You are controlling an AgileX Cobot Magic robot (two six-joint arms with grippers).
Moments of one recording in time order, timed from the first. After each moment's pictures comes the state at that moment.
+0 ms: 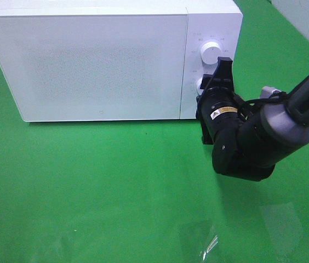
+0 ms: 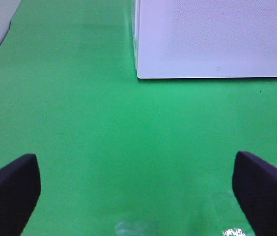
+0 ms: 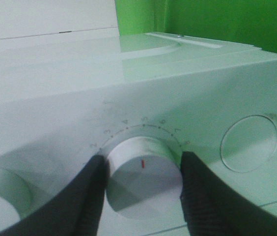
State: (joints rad) left arm 0.00 0.00 -0.50 -0.09 1.04 0.05; right arm 0.65 2.11 -0.81 0.68 -1.18 1.40
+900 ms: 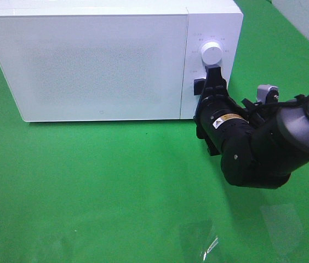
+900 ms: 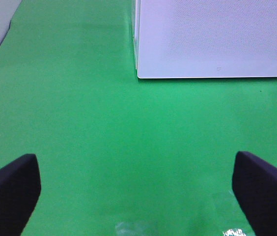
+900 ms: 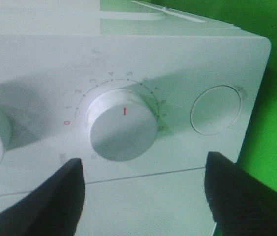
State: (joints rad) left arm 0.00 0.00 -0.50 -0.09 1.04 0.05; right arm 0.66 2.04 -0.72 0.60 -1.11 1.26
